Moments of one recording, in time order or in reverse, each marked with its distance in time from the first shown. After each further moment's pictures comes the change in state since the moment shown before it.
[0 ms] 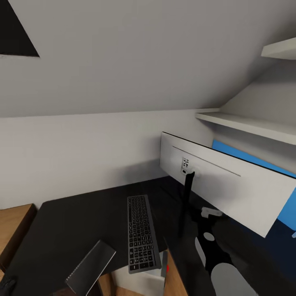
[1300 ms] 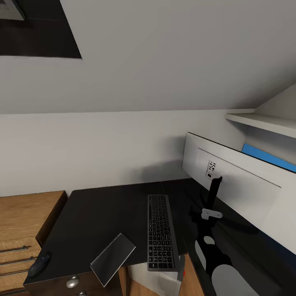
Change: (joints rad) left arm 0.000 0.026 -0.003 0.028 -0.002 0.000 -0.006; right arm 0.000 -0.011 0.000 0.055 0.005 -0.111 -0.006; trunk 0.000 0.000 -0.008
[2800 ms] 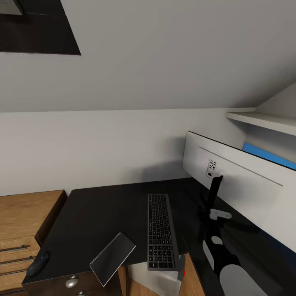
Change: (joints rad) left arm 0.000 0.003 -0.007 0.014 -0.005 0.013 0.003; right arm 0.000 -0.058 -0.004 0.000 -0.004 0.004 -0.030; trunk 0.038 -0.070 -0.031
